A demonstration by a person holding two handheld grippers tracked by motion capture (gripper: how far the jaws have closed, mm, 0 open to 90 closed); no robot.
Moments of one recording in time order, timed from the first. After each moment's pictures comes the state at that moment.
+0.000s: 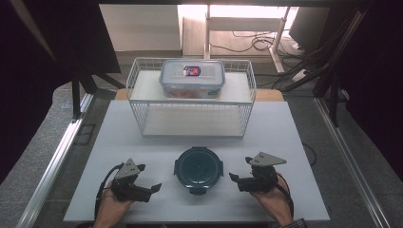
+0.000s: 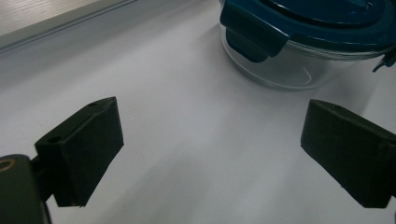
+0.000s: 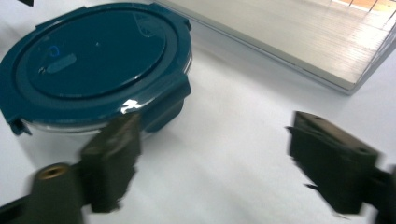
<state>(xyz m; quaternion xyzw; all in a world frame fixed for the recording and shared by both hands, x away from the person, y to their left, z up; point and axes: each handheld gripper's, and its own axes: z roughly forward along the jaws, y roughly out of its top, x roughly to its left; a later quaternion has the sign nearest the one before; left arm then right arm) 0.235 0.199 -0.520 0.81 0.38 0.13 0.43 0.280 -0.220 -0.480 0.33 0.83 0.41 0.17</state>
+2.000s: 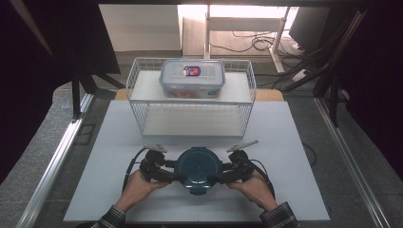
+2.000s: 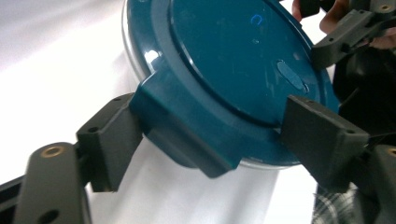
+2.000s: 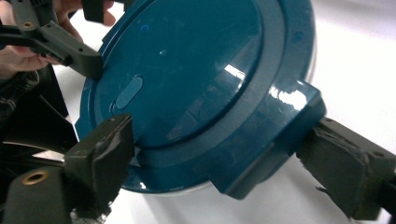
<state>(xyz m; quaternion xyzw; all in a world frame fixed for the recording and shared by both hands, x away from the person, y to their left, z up) 0.305 0.145 -0.513 0.81 0.37 -0.10 0.45 0.324 -0.168 -0.495 0.37 0.84 0.39 -0.10</state>
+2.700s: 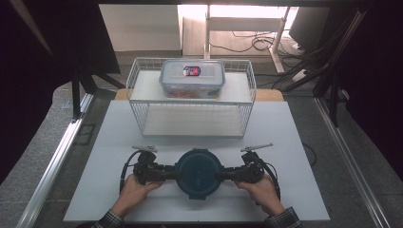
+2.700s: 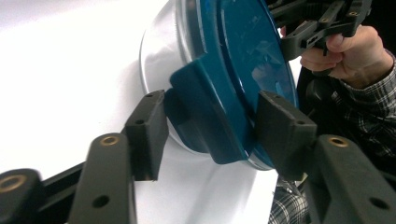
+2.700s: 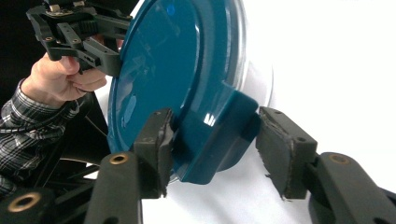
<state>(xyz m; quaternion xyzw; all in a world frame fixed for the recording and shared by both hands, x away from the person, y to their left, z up) 0.294 0.163 -0.517 0.76 0.39 -0.15 0.49 0.318 -0.200 -0.496 0.41 0.79 0.43 -0.16</state>
